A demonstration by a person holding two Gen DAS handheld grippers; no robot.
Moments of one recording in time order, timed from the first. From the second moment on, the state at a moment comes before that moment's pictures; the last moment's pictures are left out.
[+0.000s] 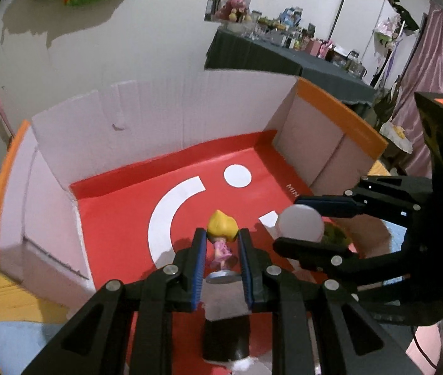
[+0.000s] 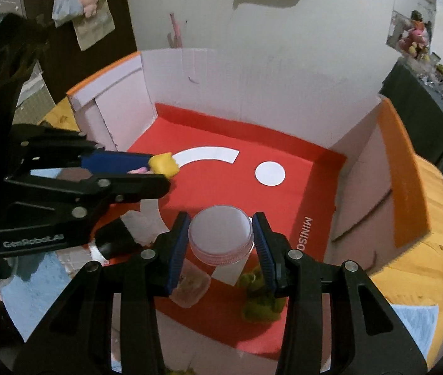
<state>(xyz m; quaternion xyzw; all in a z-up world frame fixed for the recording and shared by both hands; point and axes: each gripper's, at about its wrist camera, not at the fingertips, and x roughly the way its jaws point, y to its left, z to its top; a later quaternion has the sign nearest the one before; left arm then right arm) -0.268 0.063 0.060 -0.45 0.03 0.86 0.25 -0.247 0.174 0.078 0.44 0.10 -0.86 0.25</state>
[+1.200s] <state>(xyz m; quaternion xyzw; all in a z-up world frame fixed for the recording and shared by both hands) -0.290 0.074 0.032 -0.51 0.04 0.82 0.25 -0.277 0.169 0.044 0.52 0.16 -0.80 0.26</state>
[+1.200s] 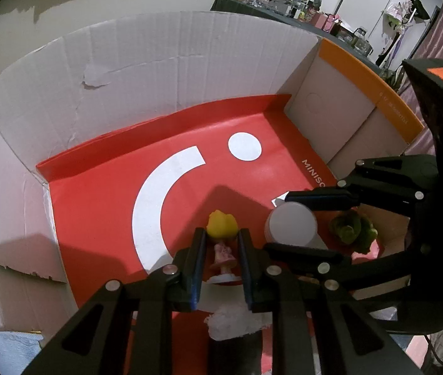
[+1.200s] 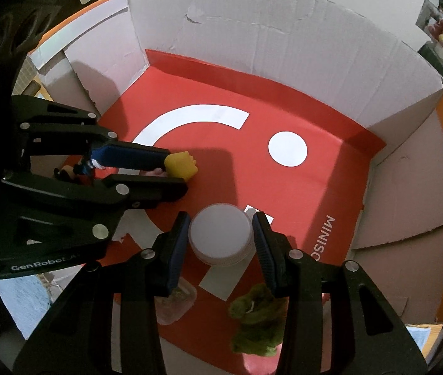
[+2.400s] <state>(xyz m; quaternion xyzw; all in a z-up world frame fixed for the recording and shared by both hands) -0.287 0.069 0.036 -0.51 0.03 0.82 0.25 -0.272 0.179 0.047 0.52 0.16 -0.80 0.26</state>
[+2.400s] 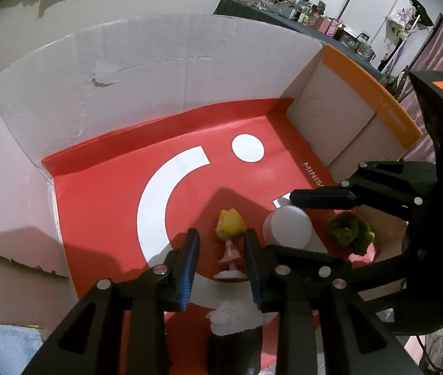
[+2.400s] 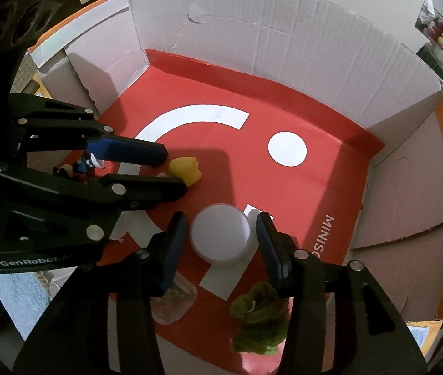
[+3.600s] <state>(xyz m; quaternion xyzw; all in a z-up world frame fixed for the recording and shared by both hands) -0.139 0.018 0.130 -0.33 -0.01 0.92 0.21 -0.135 0.192 0.149 0.35 0.12 -0.90 0.22</state>
